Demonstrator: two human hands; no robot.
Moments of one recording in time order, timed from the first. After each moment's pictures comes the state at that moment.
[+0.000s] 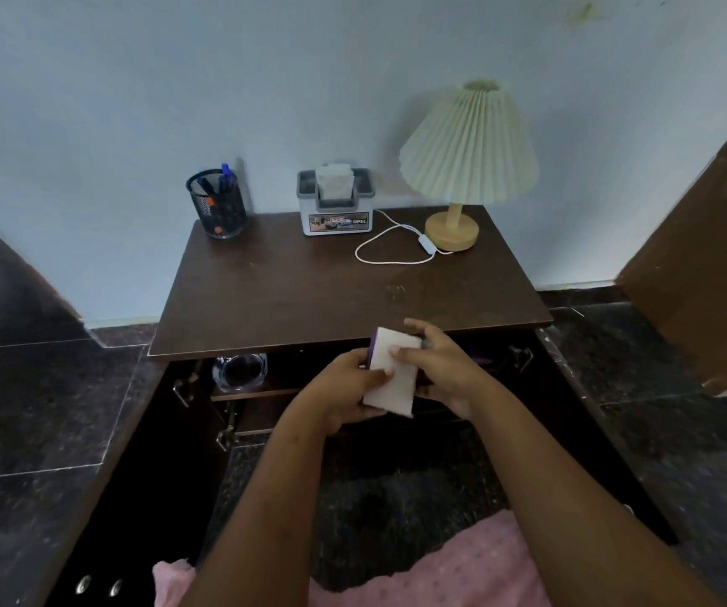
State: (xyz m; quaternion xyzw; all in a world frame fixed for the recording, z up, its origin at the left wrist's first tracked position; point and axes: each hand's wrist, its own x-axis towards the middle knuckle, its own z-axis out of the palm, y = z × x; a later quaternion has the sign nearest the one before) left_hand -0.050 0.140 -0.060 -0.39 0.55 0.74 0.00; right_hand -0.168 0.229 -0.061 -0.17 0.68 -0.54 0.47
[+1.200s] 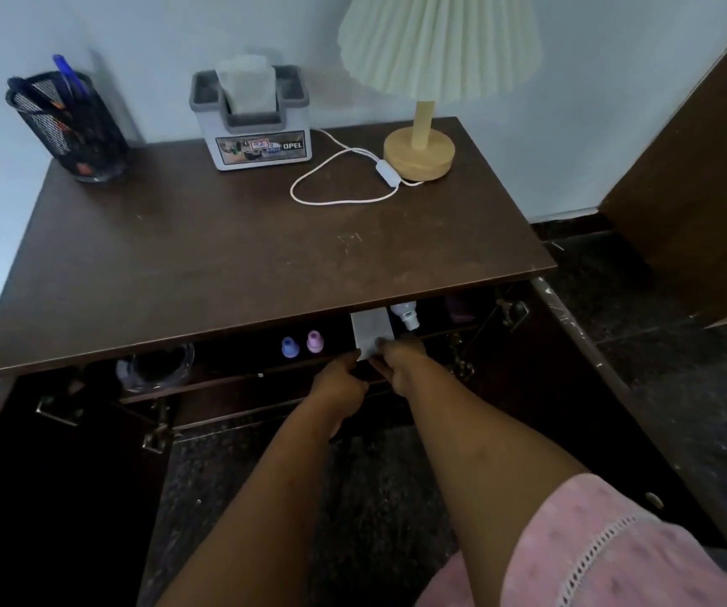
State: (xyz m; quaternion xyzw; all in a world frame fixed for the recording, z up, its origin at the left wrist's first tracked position) left_hand -0.119 0.132 -0.199 -0.43 0.69 0.58 0.07; right_hand -0.222 0.171 -0.220 0.16 0.67 -0.58 0.43
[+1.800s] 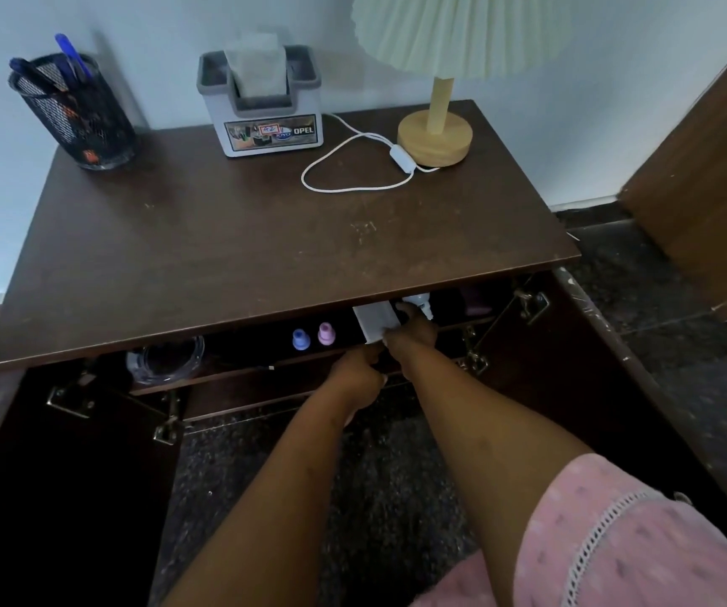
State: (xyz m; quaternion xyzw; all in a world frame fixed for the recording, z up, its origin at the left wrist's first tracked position) left_hand -0.125 0.129 -0.196 -0.38 0.72 0.58 0.11; right_hand -0.230 0.161 -0.233 -0.03 0.86 -0.42 0.29
